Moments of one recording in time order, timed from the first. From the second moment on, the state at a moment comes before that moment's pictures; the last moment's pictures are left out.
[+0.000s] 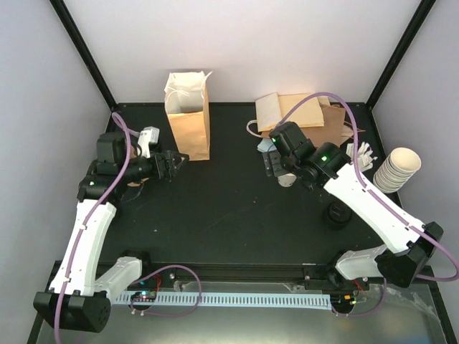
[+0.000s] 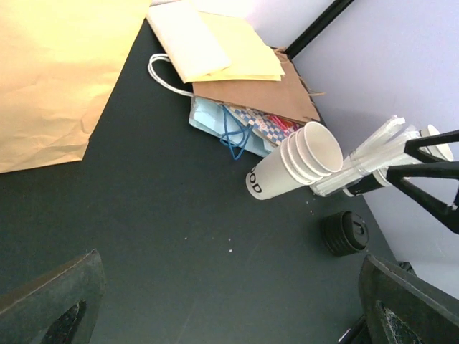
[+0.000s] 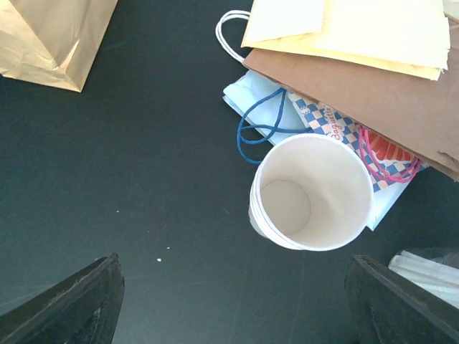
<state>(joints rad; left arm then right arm) -0.06 0.95 1.06 -0.70 0.68 -0.31 0.74 1.33 1.45 -1.03 0.36 0.33</state>
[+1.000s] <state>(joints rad) -0.35 0.93 0.98 -0.62 0.61 -0.35 0.59 1.48 1.48 -1.12 0.22 0.29</state>
